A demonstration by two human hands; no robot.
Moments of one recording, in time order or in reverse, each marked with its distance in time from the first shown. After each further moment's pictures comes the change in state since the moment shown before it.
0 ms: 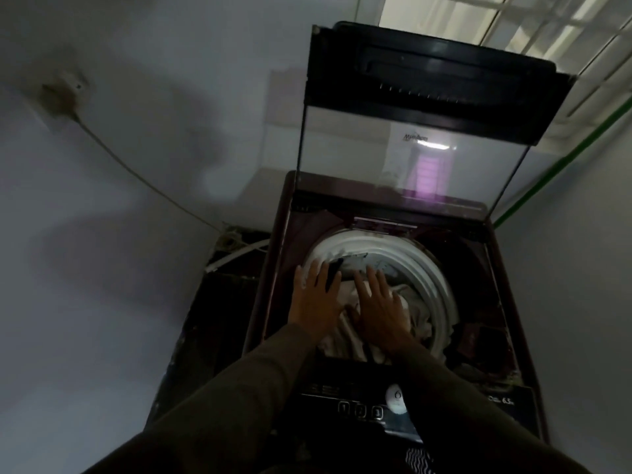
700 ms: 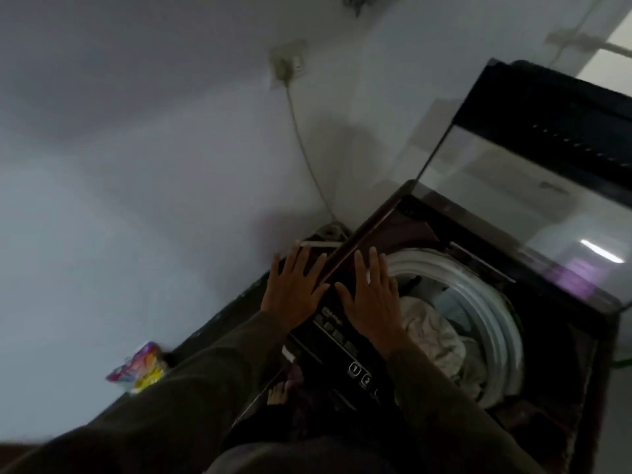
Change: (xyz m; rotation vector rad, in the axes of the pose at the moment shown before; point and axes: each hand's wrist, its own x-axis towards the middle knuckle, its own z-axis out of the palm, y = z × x) left_hand -0.159 -0.026 -0.010 -0.035 0.280 -0.631; right_hand -0.038 -0.083 -0.014 0.065 0.186 -0.567
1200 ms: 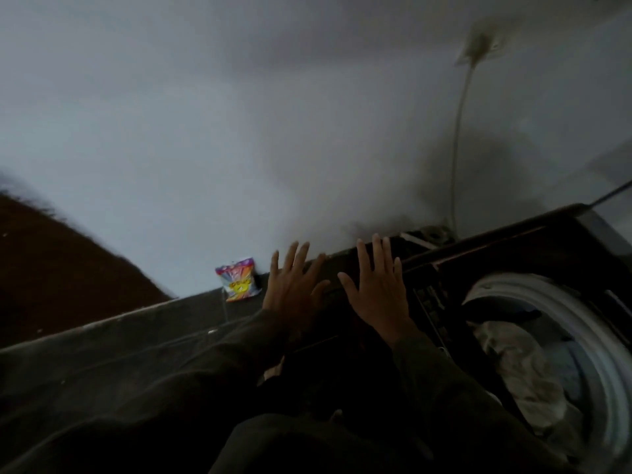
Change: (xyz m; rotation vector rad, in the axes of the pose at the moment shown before) left_hand -0.190 -0.074 -0.001 -0.029 -0.145 -0.541; right_hand -0.050 -0.136 0.038 0.033 -0.156 -0.536
